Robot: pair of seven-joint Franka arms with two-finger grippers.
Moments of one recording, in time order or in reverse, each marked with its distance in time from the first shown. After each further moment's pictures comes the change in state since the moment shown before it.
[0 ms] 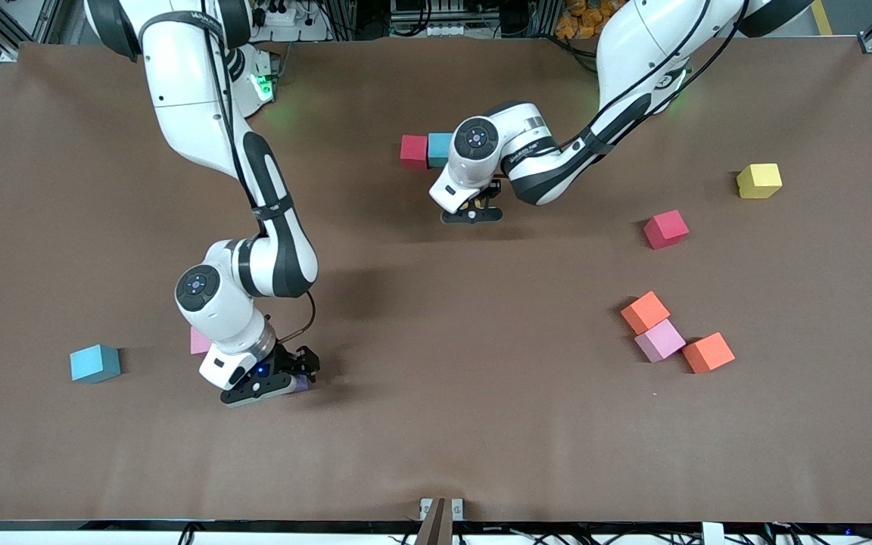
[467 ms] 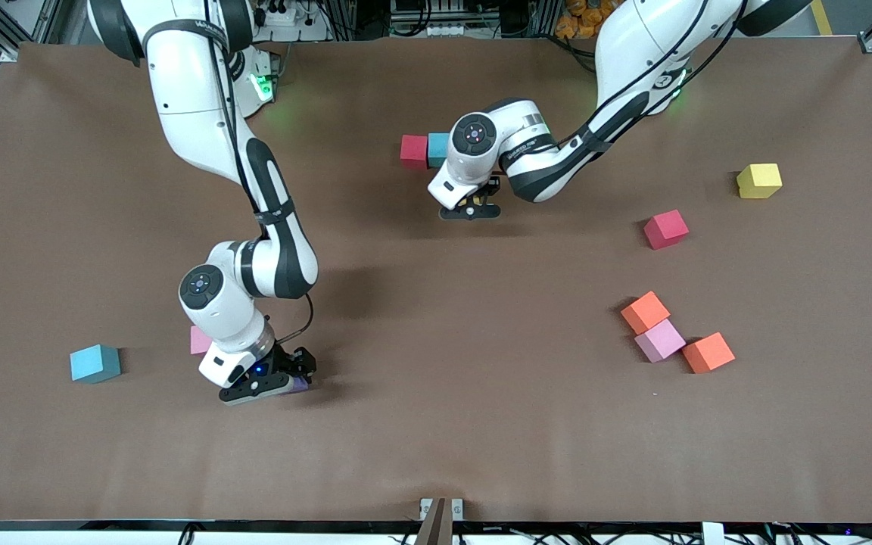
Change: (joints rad) left arm 0.000 -0.001 -0.013 -0.012 0.005 0.000 0.000; right arm 0.000 0.011 -0.001 -0.034 0.000 0.055 -0.005
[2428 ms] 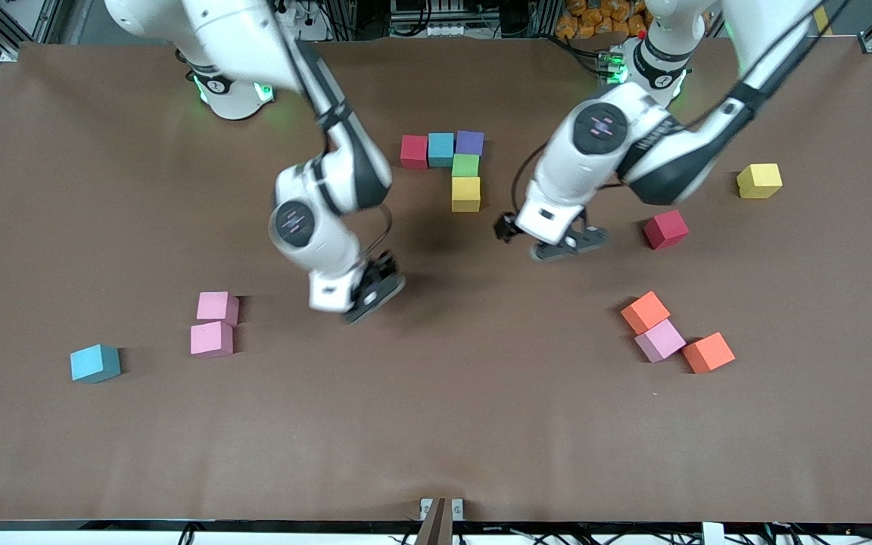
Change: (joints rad) left arm 0.651 -0.176 -0.361 0.096 0.003 -0.225 0.066; right arm 0.369 -0.272 0.010 -0.207 -0.007 -0.322 -0.165
